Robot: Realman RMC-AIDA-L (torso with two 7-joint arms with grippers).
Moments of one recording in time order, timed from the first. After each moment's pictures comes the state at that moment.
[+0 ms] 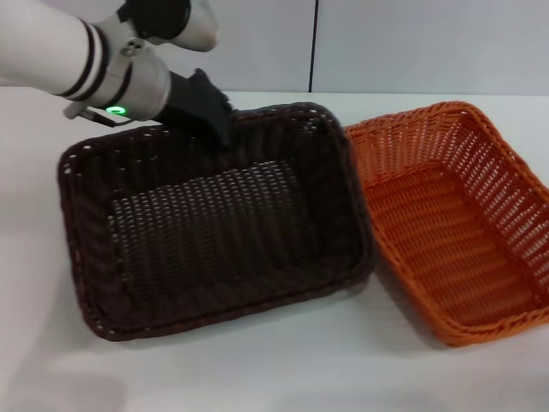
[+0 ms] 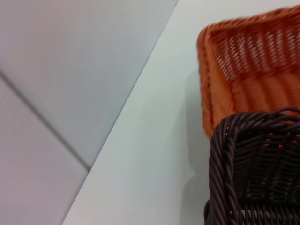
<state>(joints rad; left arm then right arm) -0.84 -2.06 -1.99 -1.01 2.44 -1.15 1.34 0.21 2.08 0.91 0.30 -1.94 -1.53 0.06</state>
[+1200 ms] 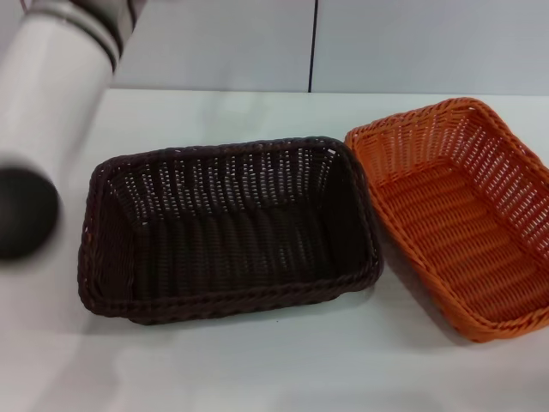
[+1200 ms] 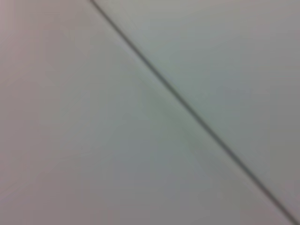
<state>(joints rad) -0.41 -2.06 -1.18 -1.33 2.13 0.58 1.35 0.22 2.08 0.91 0.28 -1.94 -1.52 0.06</state>
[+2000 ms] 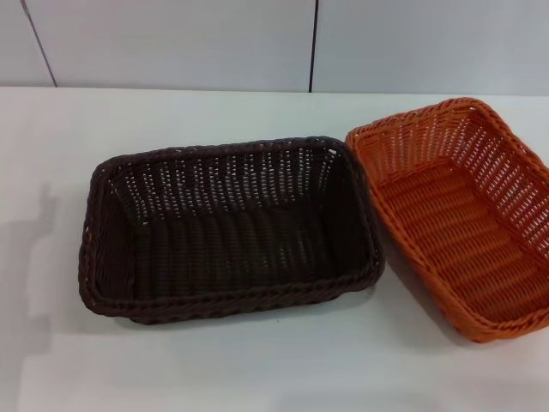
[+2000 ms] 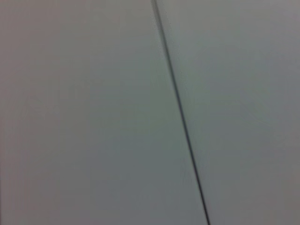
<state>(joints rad) -0.14 -2.07 -1.17 -0.58 2.38 1.28 0.33 0.27 1.82 1.04 0.98 -2.35 -1.10 0.18</state>
